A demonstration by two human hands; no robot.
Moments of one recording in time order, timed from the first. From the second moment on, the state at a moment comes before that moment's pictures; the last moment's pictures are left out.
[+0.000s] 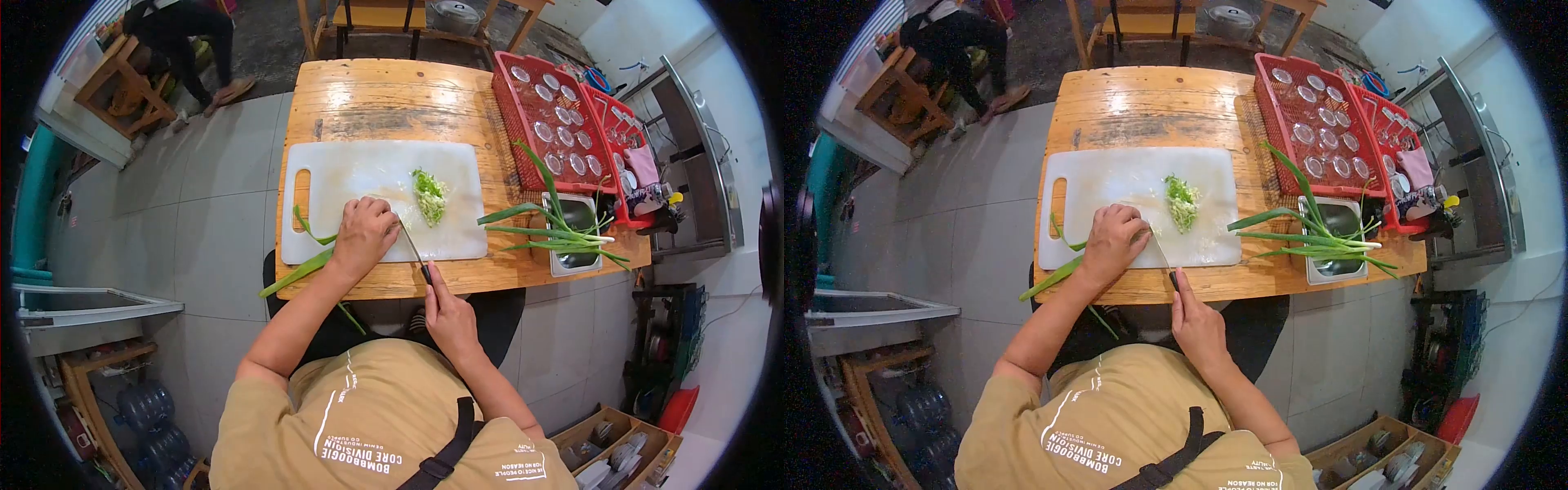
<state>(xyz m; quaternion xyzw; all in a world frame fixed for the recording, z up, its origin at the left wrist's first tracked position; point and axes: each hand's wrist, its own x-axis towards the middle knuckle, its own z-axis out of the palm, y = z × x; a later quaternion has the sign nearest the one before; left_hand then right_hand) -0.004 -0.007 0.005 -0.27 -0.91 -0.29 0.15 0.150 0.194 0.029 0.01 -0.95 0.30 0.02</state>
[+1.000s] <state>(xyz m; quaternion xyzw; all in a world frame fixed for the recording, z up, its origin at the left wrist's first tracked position) 0.000 -0.015 0.002 -0.26 -0.91 -0.28 0.14 0.151 0.191 0.033 0.01 -0.94 0.34 0.01</state>
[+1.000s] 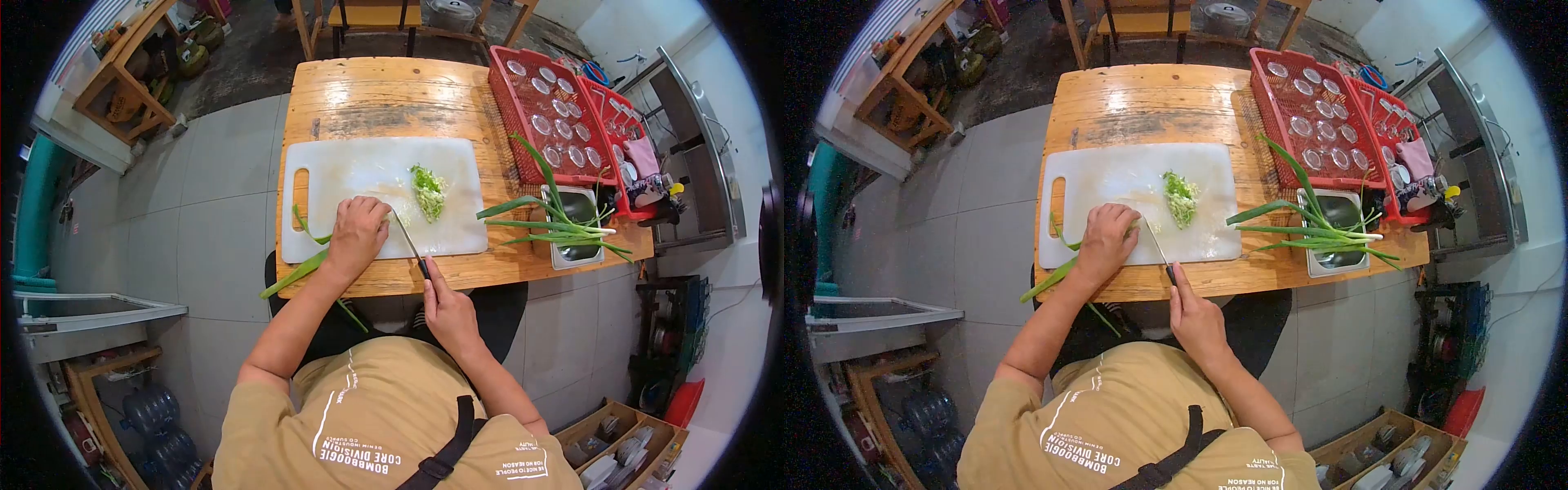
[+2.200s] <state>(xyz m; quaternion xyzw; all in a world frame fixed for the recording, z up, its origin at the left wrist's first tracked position) 0.005 -0.029 0.014 -0.23 -0.93 -0.25 0.11 0.157 0.205 0.043 0.04 -0.95 0.32 0.04</state>
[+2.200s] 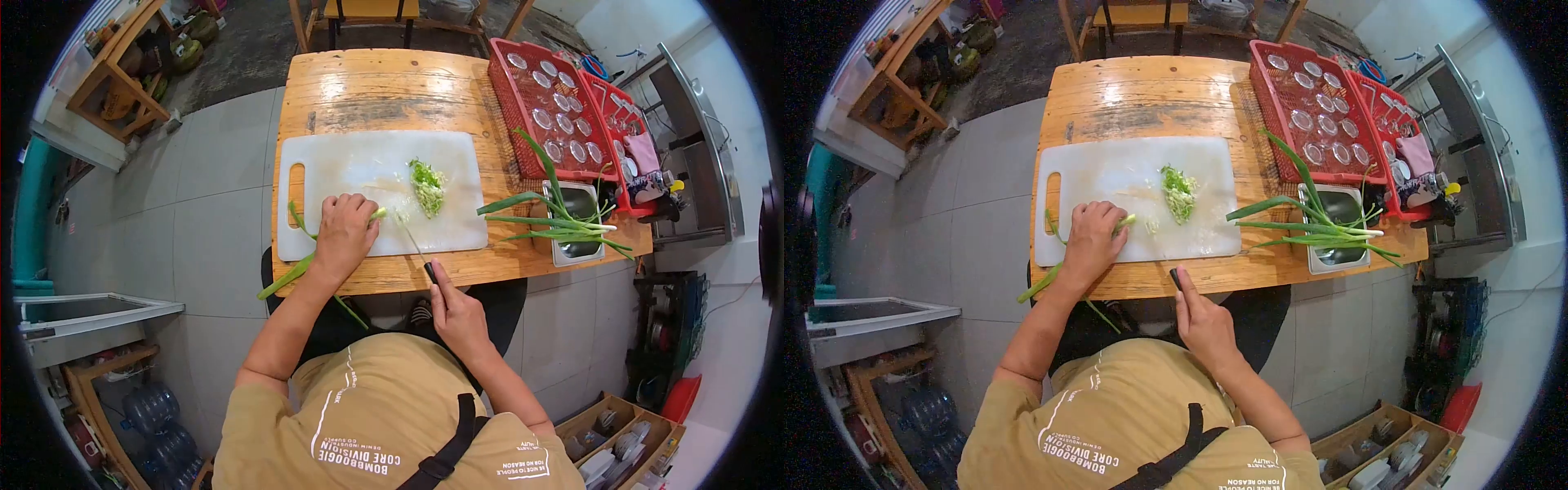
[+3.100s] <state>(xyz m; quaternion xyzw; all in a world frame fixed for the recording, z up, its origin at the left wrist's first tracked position) -0.010 -0.002 0.020 -0.29 -0.91 -0.28 0.14 0.131 0.227 0.041 0.01 -0.95 0.29 0.13</state>
